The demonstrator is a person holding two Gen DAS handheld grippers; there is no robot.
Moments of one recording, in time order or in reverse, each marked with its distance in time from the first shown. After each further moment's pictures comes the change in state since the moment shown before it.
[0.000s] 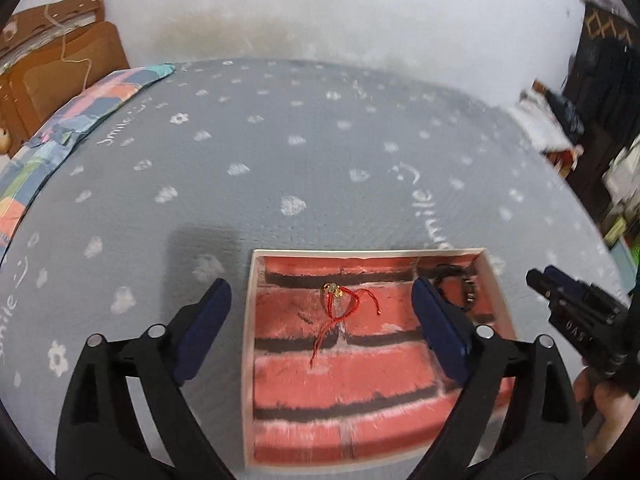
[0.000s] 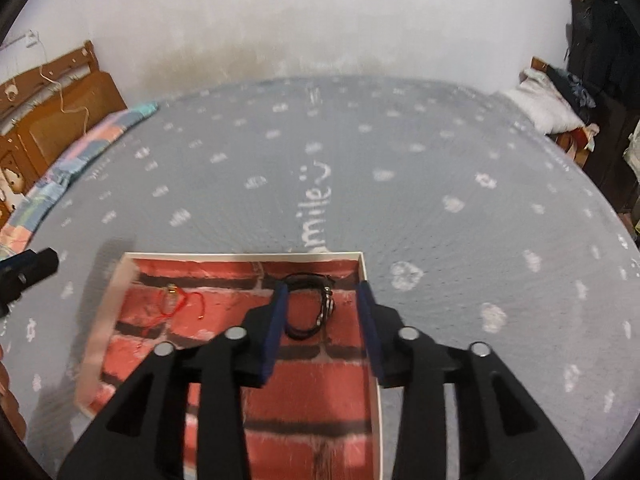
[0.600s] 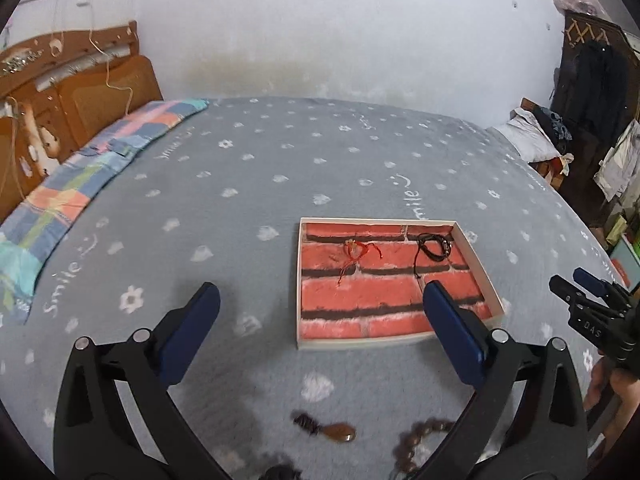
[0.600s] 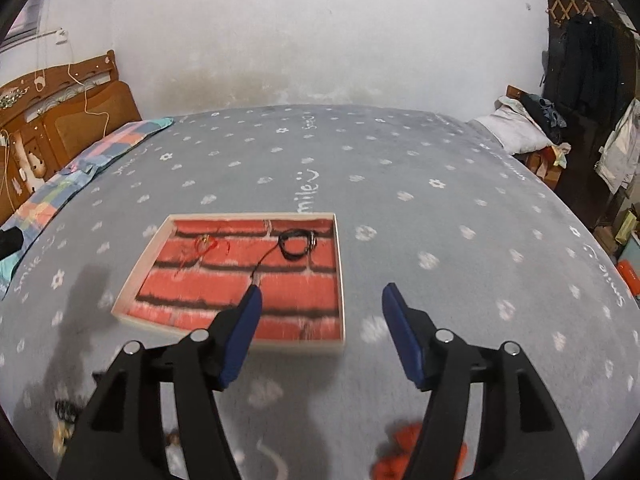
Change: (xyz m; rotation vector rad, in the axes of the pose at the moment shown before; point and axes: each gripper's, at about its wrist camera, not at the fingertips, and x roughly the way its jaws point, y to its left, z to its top) left arm -0.169 0.014 -0.105 0.039 -0.138 0.063; right arm -0.152 -0.012 -0.097 -0.034 -0.101 -0.038
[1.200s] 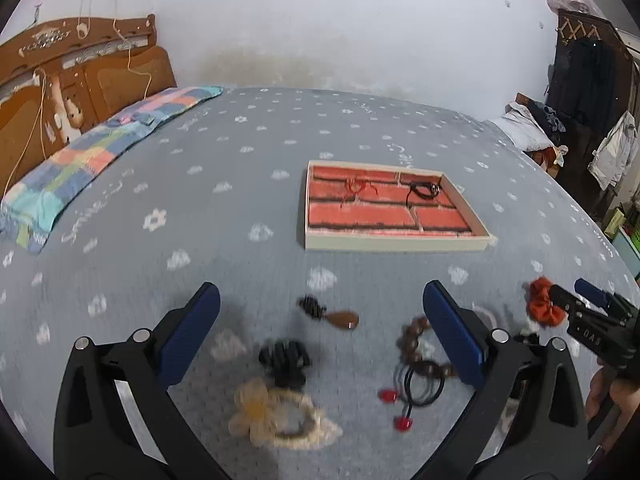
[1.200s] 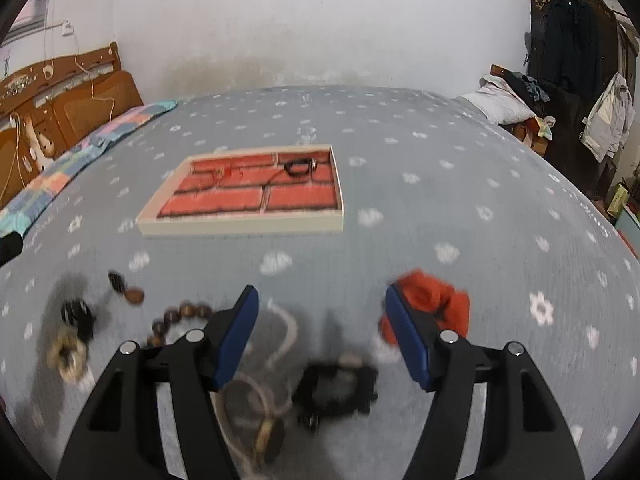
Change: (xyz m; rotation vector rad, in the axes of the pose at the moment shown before) left arm -0.073 0.007 -0.135 -0.024 -0.005 0.004; right arm -0.067 0.006 -0.130 0.022 0.030 -0.020
